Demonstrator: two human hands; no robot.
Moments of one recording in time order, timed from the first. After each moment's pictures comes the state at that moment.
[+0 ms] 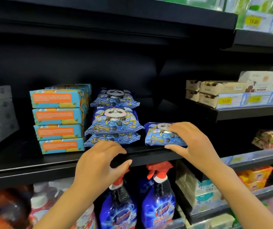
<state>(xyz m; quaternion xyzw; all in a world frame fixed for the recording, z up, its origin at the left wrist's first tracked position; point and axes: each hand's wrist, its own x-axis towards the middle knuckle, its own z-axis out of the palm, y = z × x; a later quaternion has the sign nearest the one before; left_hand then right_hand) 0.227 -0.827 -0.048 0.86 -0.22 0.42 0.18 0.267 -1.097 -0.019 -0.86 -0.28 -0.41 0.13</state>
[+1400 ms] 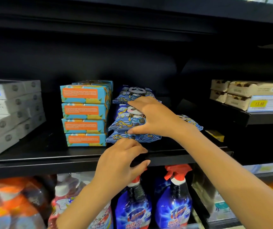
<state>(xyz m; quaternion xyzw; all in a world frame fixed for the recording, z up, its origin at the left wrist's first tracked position) 0.224 -0.822 -0.048 0.86 -0.24 0.40 0.18 0.293 -0.958 0.061 -0.90 -0.39 -0.19 0.09</state>
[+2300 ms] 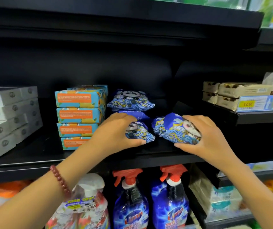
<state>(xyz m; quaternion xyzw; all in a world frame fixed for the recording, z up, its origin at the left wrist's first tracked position) 0.258 -0.818 0.026 0.94 -0.20 0.26 0.11 0.265 -1.083 0.007 -0.87 -0.25 -0.33 0.28</state>
